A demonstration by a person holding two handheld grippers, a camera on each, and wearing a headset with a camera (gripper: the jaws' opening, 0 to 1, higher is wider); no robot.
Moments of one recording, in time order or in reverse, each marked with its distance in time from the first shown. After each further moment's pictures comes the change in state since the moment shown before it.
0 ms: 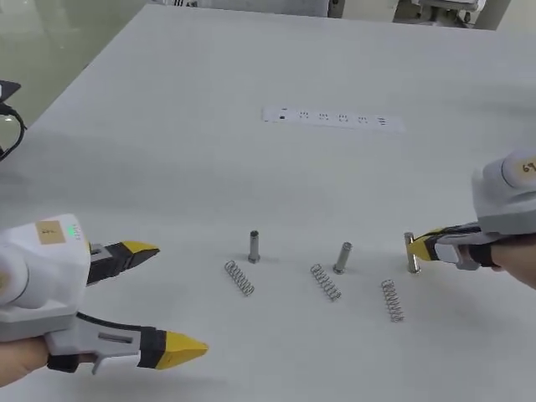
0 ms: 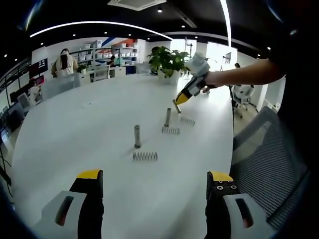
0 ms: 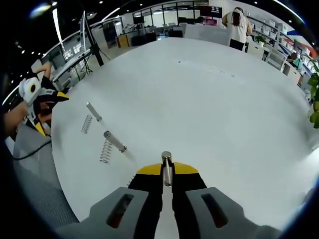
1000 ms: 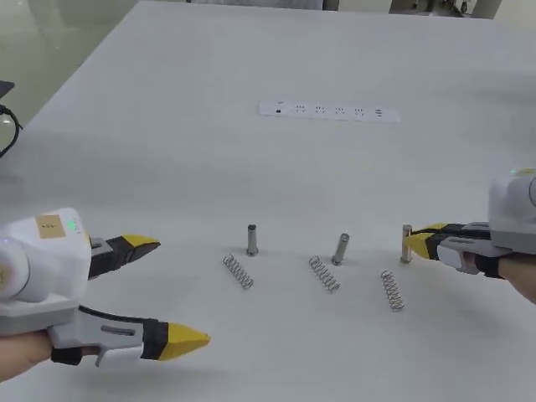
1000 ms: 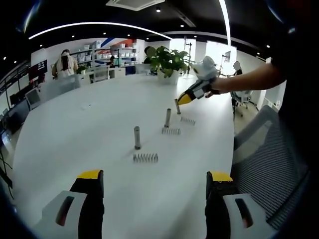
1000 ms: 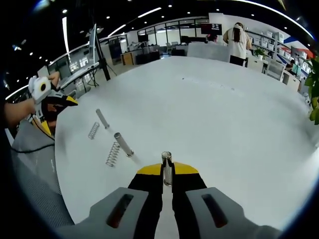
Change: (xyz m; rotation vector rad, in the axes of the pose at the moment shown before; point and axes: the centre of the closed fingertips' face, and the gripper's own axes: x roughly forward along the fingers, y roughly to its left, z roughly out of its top) left arm 0.002 0.001 0.006 0.014 0.002 0.006; right arm -0.008 0.008 0.000 -0.010 -0.187 0.024
